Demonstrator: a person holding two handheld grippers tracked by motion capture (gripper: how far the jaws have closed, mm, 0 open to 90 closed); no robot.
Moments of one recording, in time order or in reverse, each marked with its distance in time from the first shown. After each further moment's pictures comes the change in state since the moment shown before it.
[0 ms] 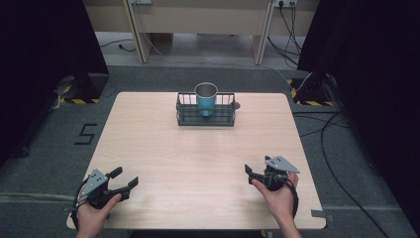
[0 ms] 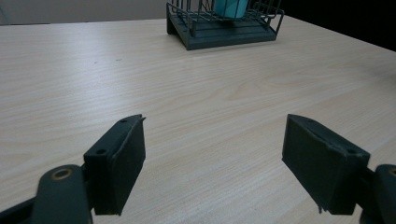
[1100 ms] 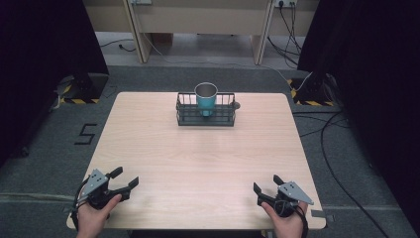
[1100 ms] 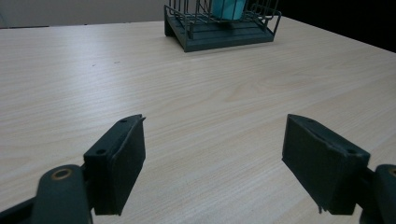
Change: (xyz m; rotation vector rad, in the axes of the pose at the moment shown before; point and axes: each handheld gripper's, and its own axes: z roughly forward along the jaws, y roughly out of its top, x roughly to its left) left arm -0.001 0.001 0.000 -0.006 -0.002 0.005; right arm 0.002 -0.056 -0.039 -0.095 -0.017 0.056
